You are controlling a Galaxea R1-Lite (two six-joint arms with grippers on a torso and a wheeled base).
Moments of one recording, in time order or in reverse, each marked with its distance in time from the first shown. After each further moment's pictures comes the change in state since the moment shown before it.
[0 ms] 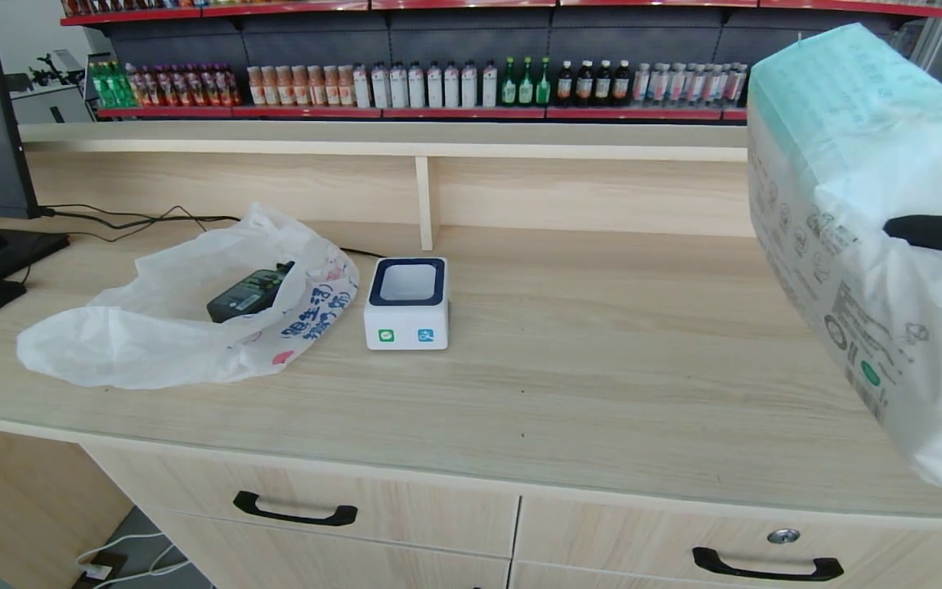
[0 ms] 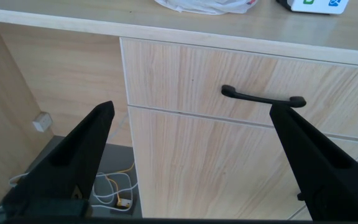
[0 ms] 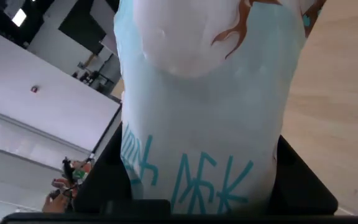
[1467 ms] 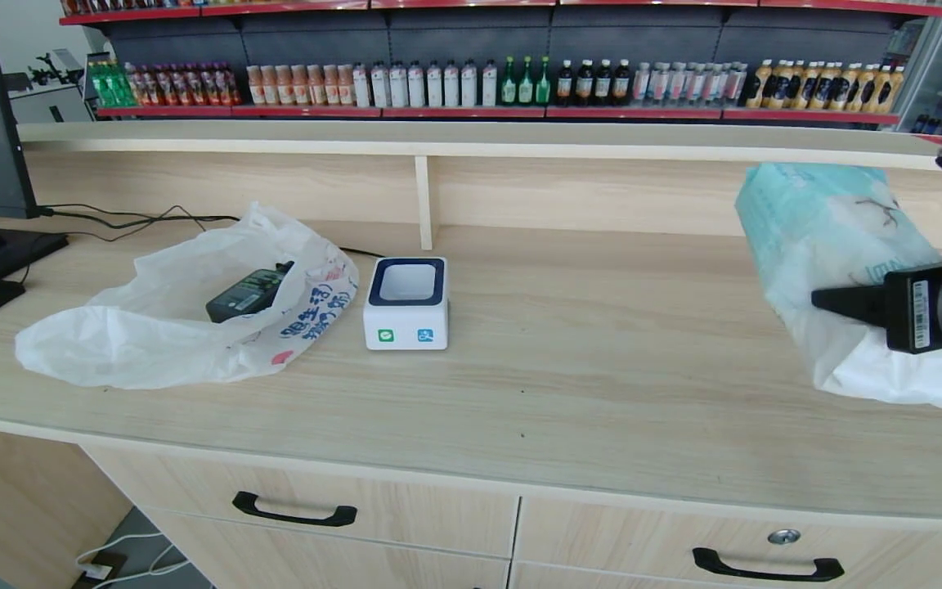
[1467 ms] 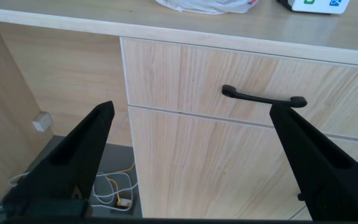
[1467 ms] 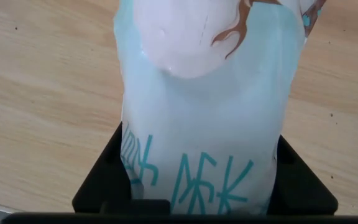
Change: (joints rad) left arm 0.000 0.000 0.000 -0.001 0.000 0.000; right arm -0.230 0.274 -0.293 0.449 -0.464 -0.849
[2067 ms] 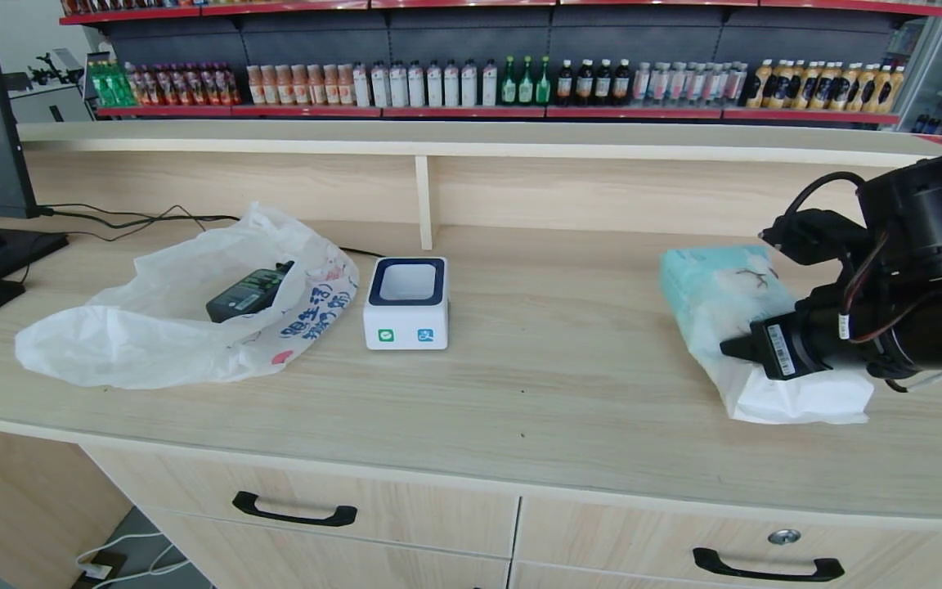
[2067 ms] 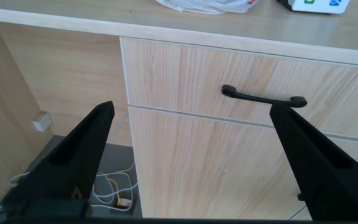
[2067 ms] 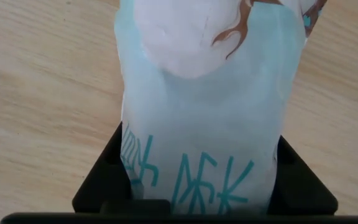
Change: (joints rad) left arm 0.000 0.000 0.000 0.000 0.000 0.000; right arm -0.001 0.277 -0.046 0.027 0.011 -0.024
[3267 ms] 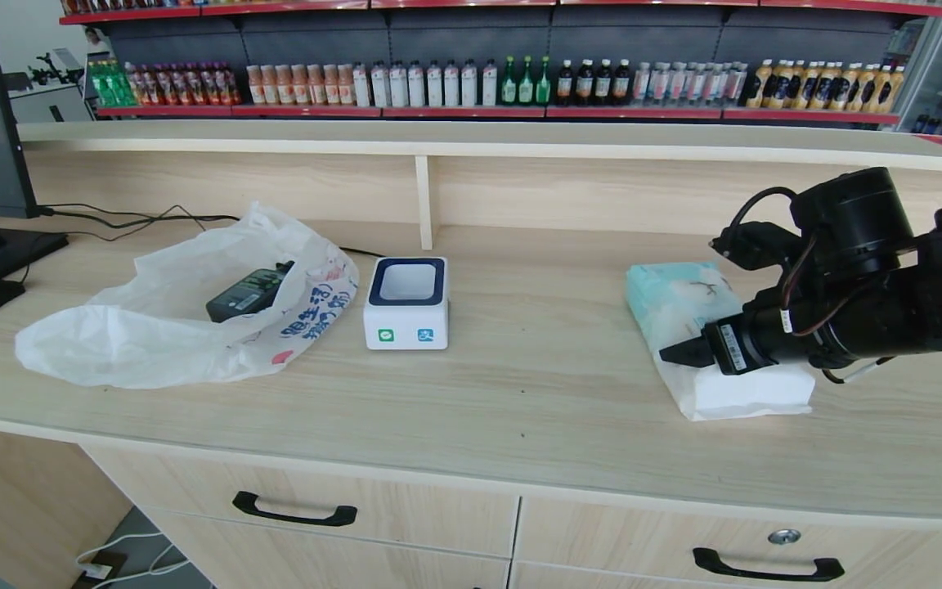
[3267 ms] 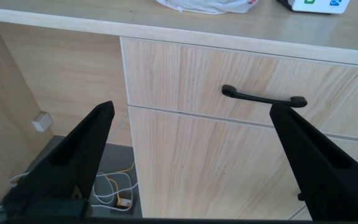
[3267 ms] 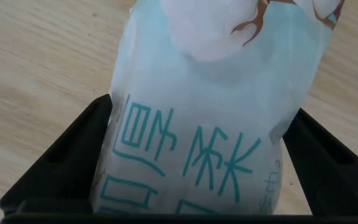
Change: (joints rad) left arm 0.000 0.000 0.000 0.000 0.000 0.000; right arm -0.001 0.142 -0.086 0.000 0.117 -0.018
